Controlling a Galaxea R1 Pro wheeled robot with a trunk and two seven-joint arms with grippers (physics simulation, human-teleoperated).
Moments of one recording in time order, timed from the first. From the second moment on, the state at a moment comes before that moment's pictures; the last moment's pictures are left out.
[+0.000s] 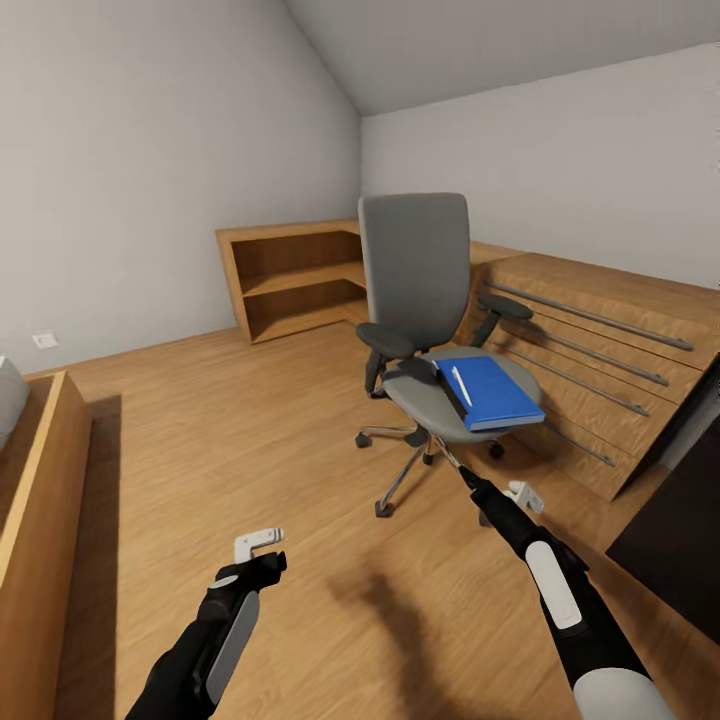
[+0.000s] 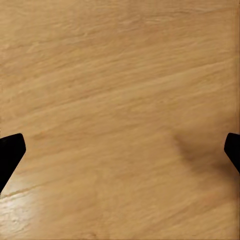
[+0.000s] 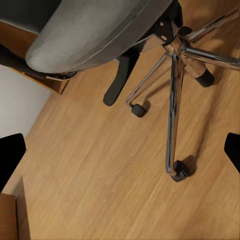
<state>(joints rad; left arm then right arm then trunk) -0.38 -0.09 -0.09 -1.03 0.28 0.43 0.38 -0.50 -0.01 -0.18 -1.00 -0.70 0.28 0.19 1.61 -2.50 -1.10</state>
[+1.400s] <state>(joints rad) -0.38 -0.09 -0.09 -1.03 0.29 0.35 0.37 -0.42 -0.01 -0.18 -1.14 -0.70 0.27 0.19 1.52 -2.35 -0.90</state>
